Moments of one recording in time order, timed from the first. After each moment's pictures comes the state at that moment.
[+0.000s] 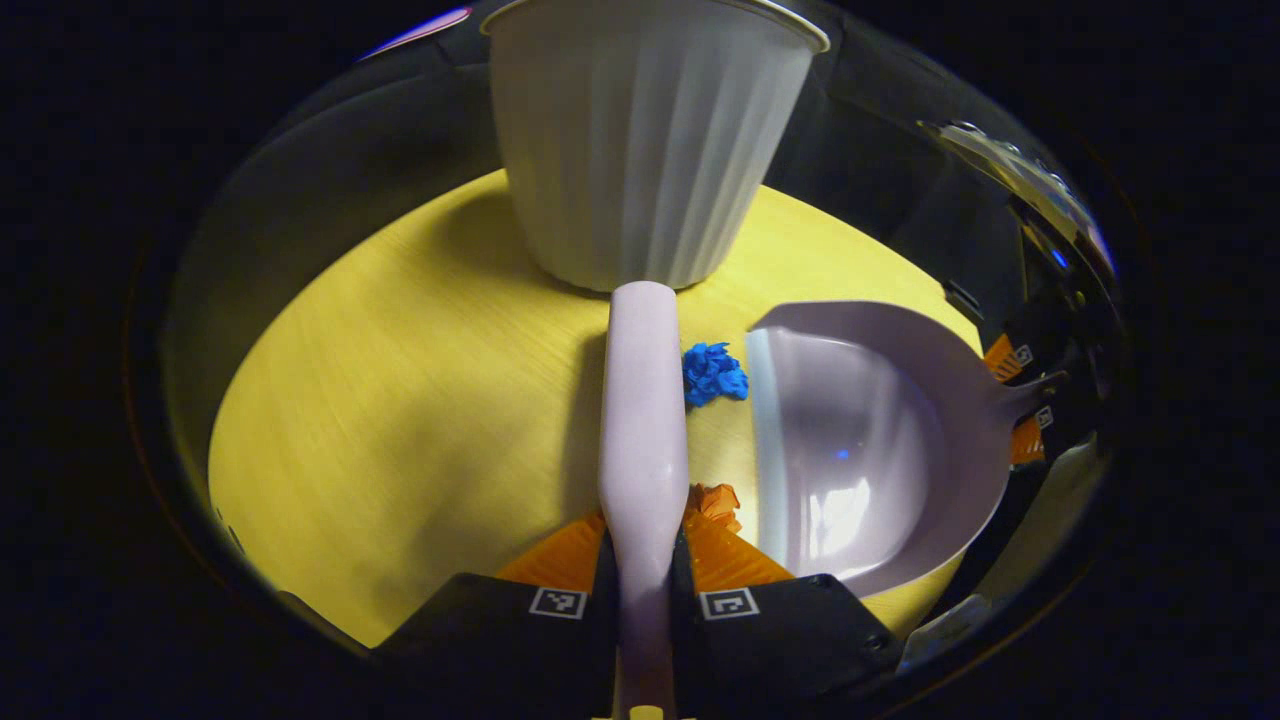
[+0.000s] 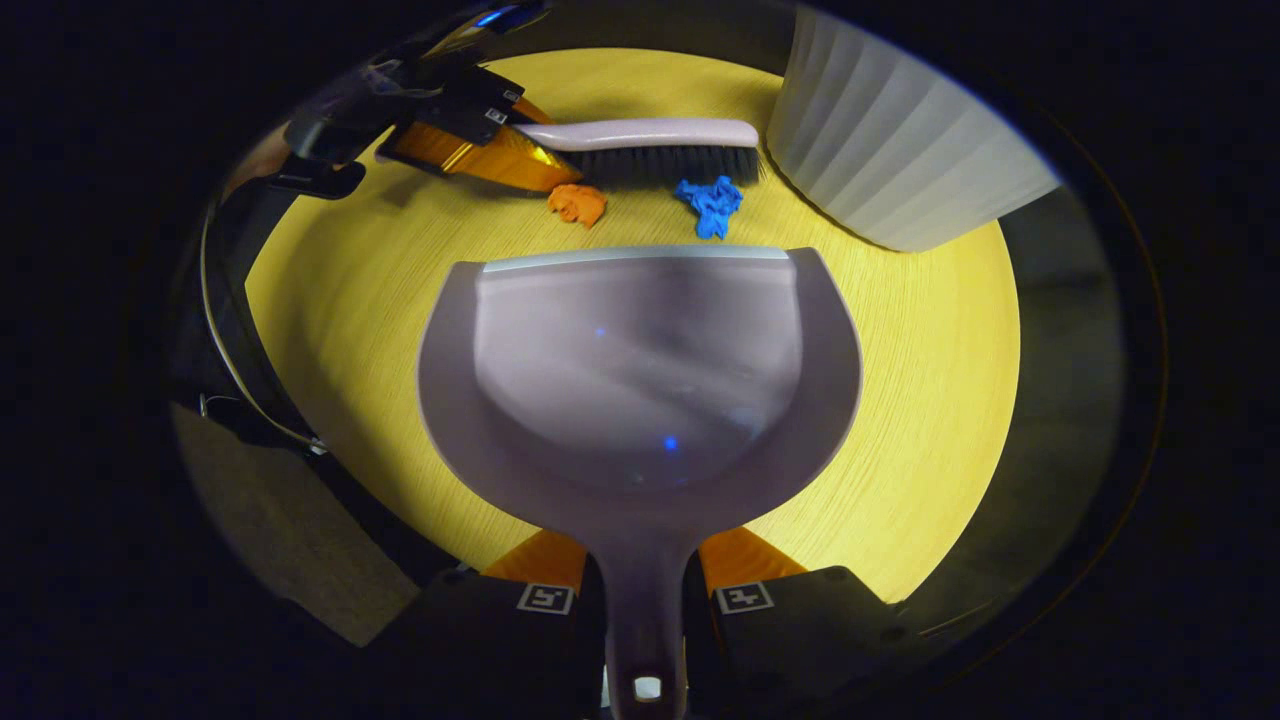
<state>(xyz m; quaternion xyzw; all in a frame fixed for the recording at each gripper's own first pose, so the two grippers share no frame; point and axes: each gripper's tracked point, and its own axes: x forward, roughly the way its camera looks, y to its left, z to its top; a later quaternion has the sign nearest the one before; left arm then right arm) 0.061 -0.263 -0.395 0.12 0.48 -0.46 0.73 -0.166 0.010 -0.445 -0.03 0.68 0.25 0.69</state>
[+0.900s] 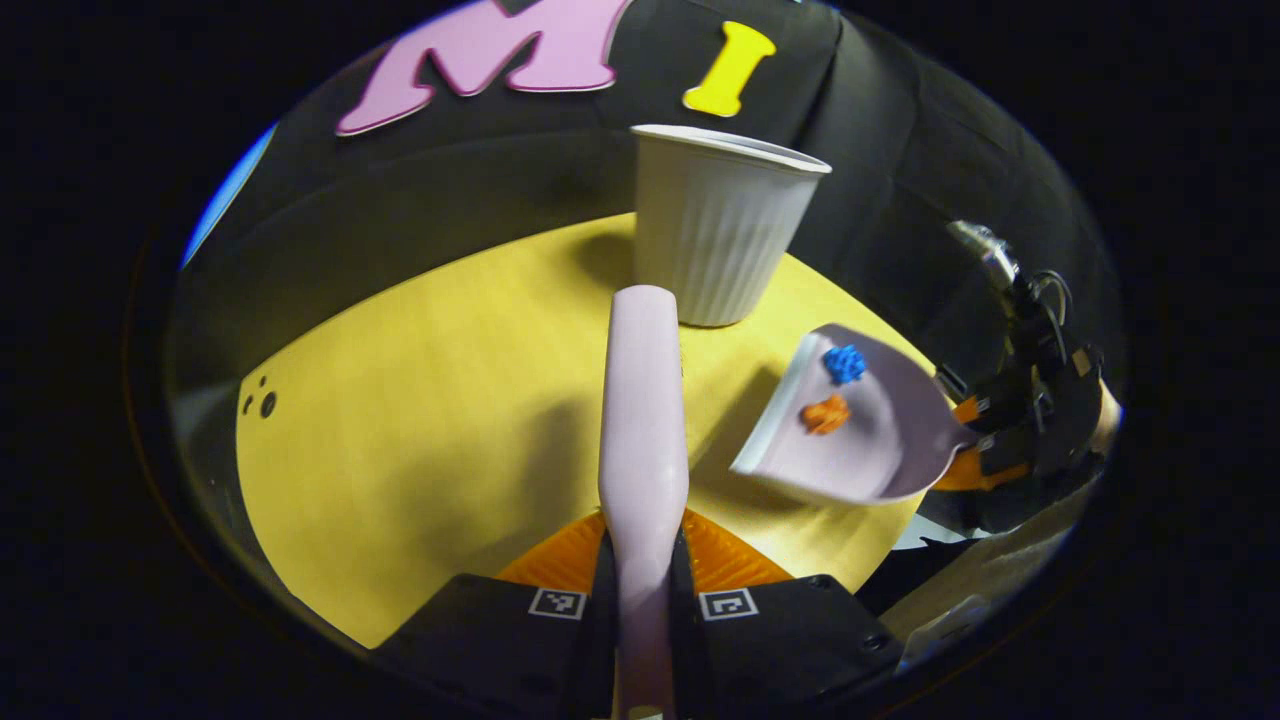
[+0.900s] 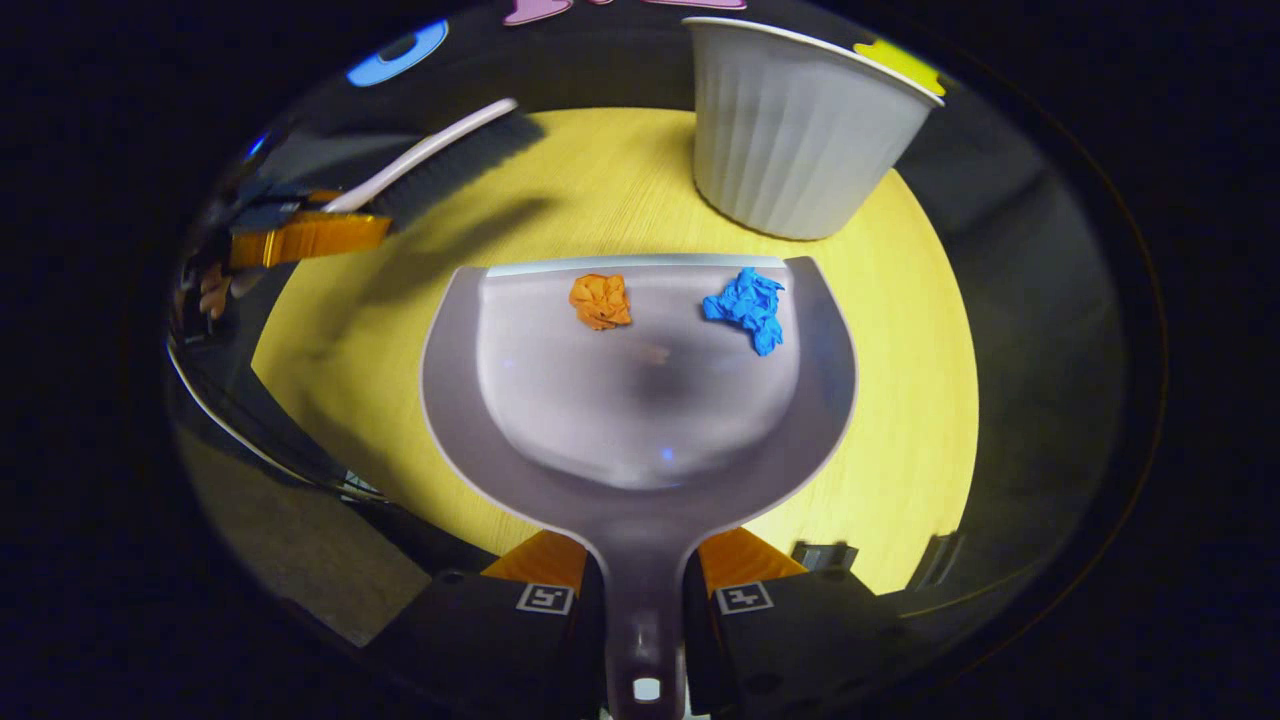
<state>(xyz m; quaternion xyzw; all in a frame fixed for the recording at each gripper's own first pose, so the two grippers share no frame) 0.028 -0.122 -0.351 0.03 0.47 -0.30 0.83 -0.175 0.003 -0.373 0.06 0.63 0.14 0.77</state>
